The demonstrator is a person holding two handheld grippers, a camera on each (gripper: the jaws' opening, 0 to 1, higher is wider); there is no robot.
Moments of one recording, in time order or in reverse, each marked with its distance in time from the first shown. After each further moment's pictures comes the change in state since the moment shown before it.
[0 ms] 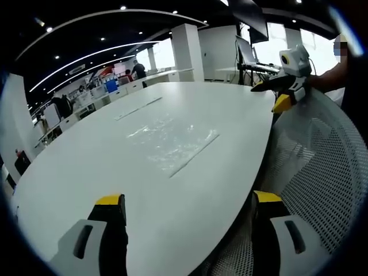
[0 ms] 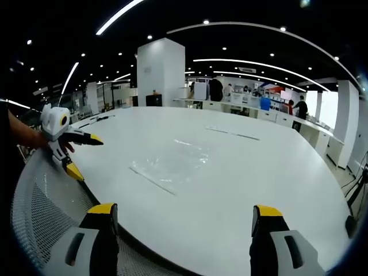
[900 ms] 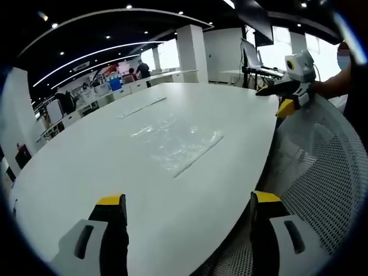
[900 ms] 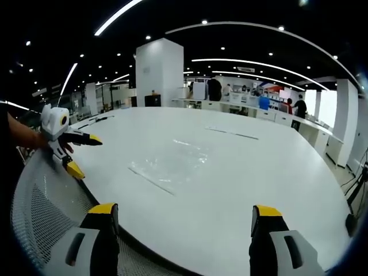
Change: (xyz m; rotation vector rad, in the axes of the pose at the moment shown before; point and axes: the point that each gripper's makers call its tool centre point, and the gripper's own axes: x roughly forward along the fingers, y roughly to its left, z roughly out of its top) left arm -0.002 0.008 0.003 -0.046 -0.005 0.022; right arm -0.002 0.002 0.003 0.008 0.000 -0.004
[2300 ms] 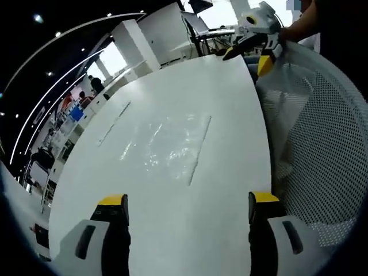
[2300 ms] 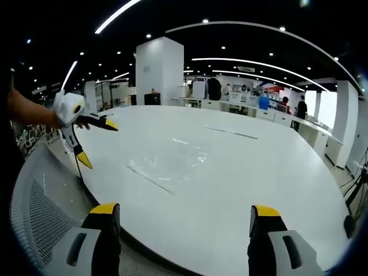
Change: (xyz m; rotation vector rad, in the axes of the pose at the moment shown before) left arm 0.031 0.022 0.015 0.513 0.154 -0.176; right arm 0.000 -0.001 -0.001 -0.010 0.010 -0.010
